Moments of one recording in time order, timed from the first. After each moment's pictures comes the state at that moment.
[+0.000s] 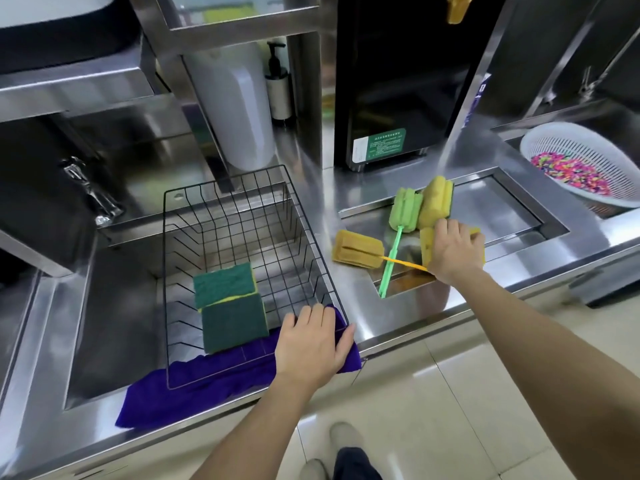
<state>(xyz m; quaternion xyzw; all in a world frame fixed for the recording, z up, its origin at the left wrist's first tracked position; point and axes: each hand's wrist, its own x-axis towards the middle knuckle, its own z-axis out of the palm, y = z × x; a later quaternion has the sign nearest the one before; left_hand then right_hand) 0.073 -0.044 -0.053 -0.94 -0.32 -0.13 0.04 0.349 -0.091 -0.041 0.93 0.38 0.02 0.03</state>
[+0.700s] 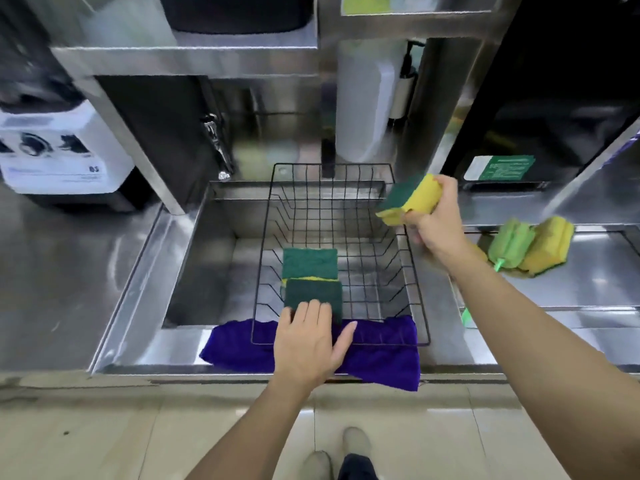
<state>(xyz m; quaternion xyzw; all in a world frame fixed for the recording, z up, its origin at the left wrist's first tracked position) -0.014 -0.011 -0.058 -0.87 -0.47 -0.18 0.05 0.224 0.053 0.027 0.71 0.38 -0.30 -0.52</state>
